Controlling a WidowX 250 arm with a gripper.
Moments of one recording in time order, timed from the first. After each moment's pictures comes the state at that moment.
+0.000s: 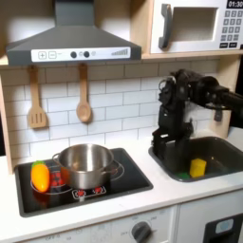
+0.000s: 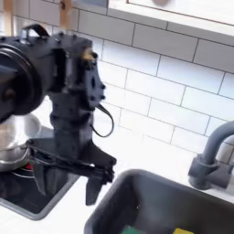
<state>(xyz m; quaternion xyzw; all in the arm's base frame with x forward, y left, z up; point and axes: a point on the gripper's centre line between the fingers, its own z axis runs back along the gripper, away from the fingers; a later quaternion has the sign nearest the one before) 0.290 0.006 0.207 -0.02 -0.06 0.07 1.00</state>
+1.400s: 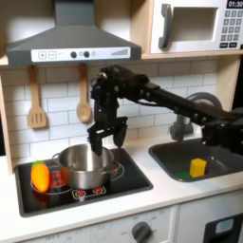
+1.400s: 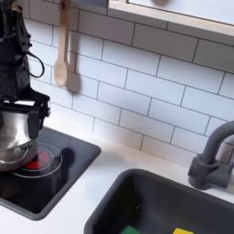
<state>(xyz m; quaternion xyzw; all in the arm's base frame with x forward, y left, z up) 0.357 0.124 0.208 -0.02 -0.07 0.14 0.99</state>
